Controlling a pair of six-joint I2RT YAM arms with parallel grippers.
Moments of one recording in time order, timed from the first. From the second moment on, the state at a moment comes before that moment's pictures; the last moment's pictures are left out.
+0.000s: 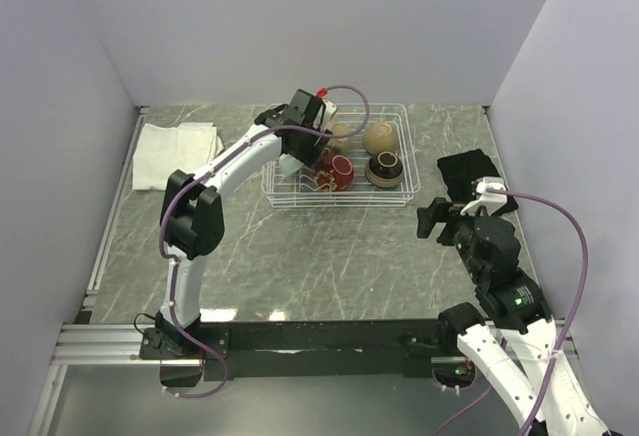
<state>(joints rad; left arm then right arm) -0.59 2.09 1.93 -0.73 -0.19 0.11 0.36 0.43 0.70 -0.58 0.24 0.28</state>
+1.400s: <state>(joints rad) -0.42 1.79 1.68 -0.51 0.15 -0.48 0.36 0.70 0.70 -0.30 -0.12 0.46</state>
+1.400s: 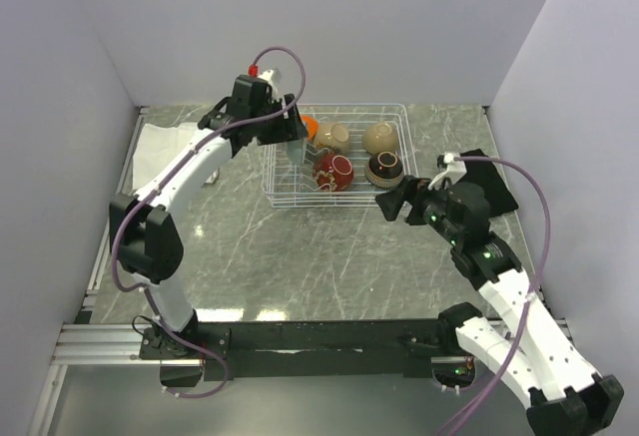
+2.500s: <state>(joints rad) -0.47 1.40 1.11 0.00 0.48 -0.89 0.35 1.39 0.85 0.22 -0.53 0.90</state>
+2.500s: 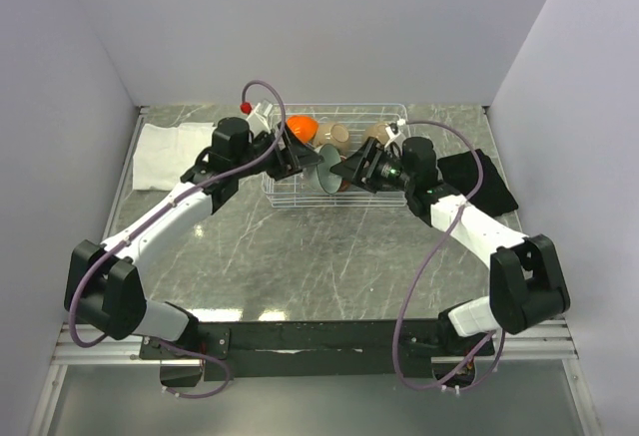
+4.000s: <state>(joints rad) -0.52 1.21 1.09 -0.27 -0.09 -0.29 -0.23 0.88 0.62 -0.64 -0.14 0.62</state>
